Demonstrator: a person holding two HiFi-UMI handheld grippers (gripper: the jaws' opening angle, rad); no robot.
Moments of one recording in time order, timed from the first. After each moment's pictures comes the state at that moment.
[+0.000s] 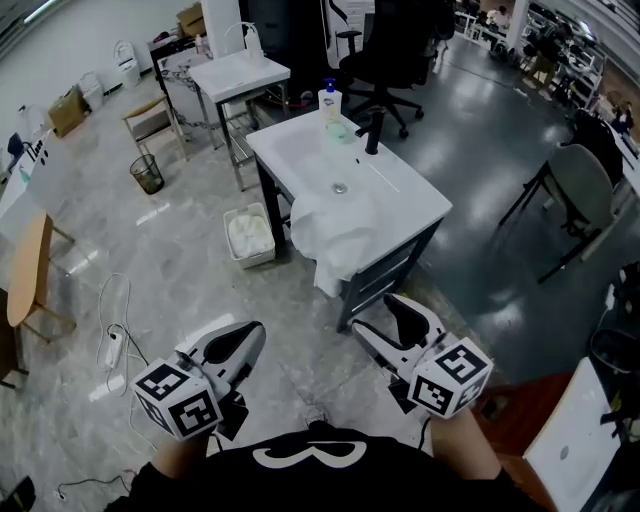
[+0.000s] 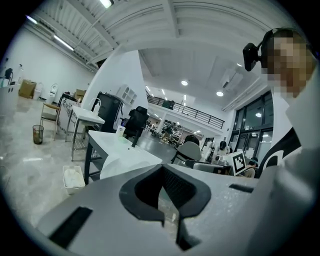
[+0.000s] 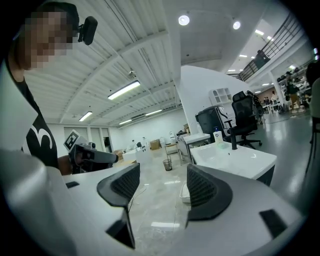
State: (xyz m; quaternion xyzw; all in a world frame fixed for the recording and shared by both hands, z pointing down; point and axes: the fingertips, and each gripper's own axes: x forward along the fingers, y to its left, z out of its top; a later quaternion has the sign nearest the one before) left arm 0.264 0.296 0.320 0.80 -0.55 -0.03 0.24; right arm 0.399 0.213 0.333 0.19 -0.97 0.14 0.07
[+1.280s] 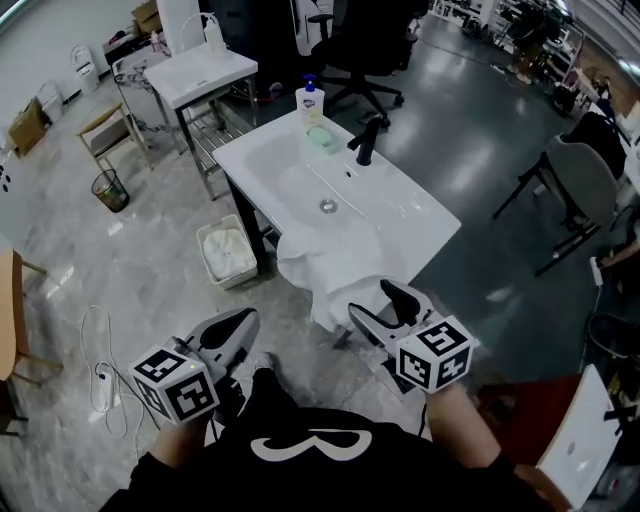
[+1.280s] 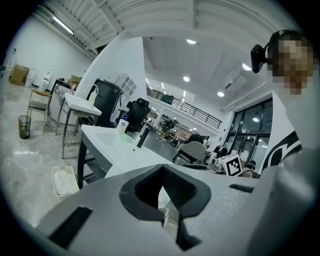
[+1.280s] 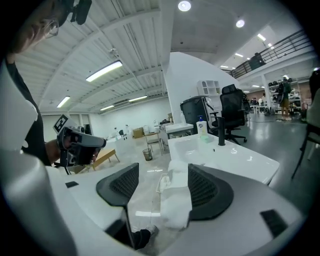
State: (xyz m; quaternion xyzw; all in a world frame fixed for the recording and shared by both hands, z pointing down) left arm 0.157 0.099 0.371 0.81 -0.51 -0.03 0.28; right arm 0.310 0.016 0.413 0.28 -0.94 0.14 0.16
